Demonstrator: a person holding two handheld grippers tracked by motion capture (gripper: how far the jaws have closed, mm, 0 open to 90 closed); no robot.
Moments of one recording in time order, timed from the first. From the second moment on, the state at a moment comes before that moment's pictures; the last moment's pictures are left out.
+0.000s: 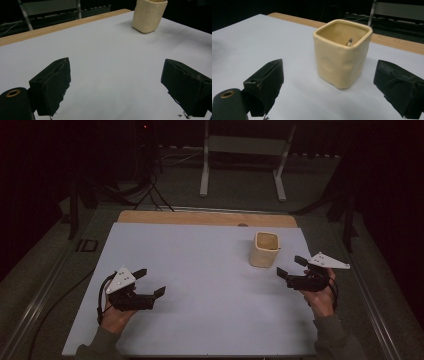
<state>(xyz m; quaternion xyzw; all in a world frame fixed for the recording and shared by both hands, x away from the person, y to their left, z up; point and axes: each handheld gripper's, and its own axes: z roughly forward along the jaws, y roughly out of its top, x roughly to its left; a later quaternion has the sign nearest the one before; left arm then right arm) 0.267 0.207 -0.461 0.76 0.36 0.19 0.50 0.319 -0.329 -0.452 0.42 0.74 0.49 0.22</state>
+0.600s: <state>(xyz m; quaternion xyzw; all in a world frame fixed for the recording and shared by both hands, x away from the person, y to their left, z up) 0.264 0.216 -0.463 0.76 0.37 0.20 0.50 0.298 -0.325 -0.472 0.42 0.74 0.49 0.19</state>
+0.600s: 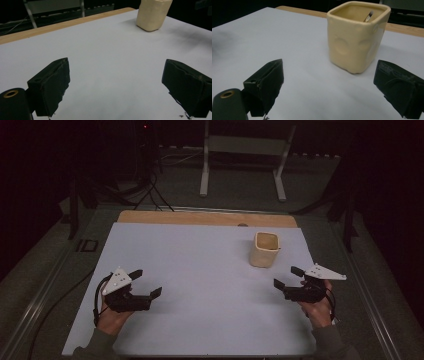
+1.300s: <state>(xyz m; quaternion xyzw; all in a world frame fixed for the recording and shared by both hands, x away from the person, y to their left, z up) 0.255 0.231 -0.466 0.76 0.38 0.21 0.49 0.270 -0.327 -0.485 0.40 0.74 0.50 0.20</state>
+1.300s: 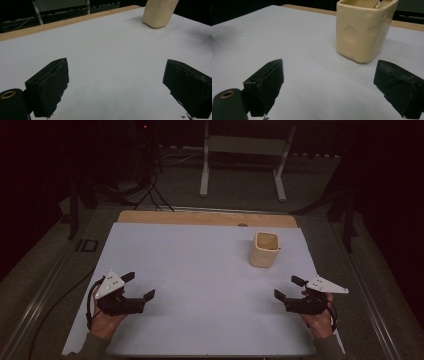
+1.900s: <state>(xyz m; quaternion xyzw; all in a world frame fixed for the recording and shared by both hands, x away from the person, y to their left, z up) 0.245 0.244 -0.468 0.75 0.40 0.22 0.48 0.255 -0.330 -0.491 0.40 0.74 0.50 0.21</state>
